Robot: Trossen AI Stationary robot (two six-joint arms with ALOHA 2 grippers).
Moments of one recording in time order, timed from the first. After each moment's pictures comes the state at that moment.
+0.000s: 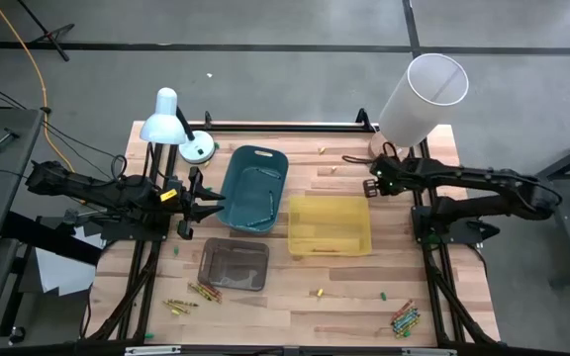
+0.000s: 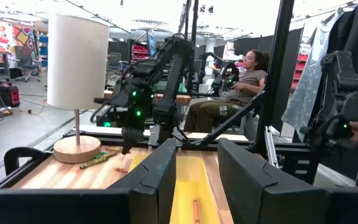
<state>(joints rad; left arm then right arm) -0.22 0.50 0.31 0.31 -0.21 -0.05 -0.47 1.05 0.52 -0.74 0.18 0.88</state>
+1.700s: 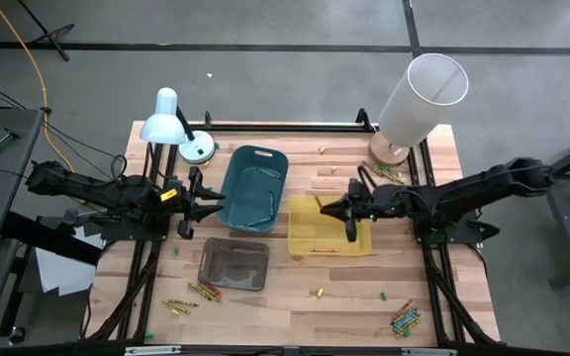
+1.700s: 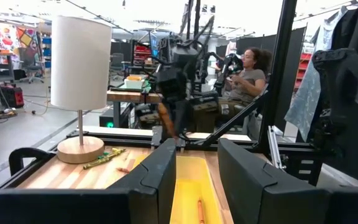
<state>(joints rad) -0.22 0.50 0.31 0.31 -0.22 -0.04 0.14 1.13 0.52 0.33 0.17 0.38</state>
